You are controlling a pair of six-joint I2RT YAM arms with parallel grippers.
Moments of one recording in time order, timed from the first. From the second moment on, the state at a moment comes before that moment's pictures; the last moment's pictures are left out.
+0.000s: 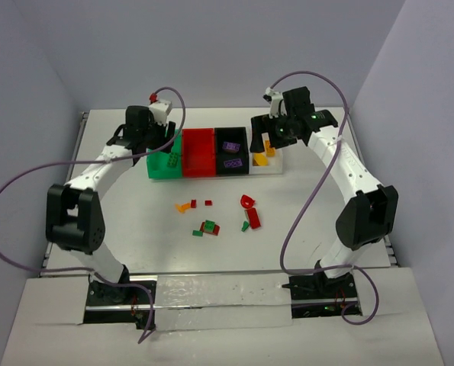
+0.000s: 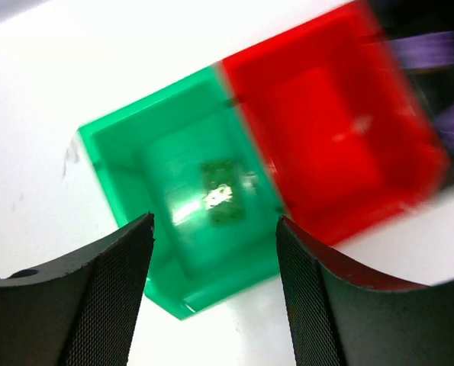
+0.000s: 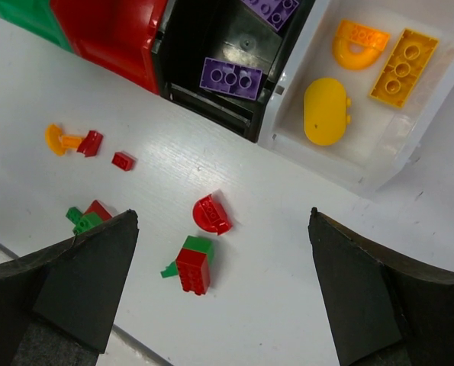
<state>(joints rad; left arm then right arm) -0.24 1.68 1.28 -0.21 0.10 0.13 0.29 1.66 1.62 -0.82 -0.31 0.03</state>
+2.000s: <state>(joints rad) -0.92 1.70 1.10 -0.64 -0.05 -0.37 0.29 1.56 1.43 -0.79 -0.23 0.01</state>
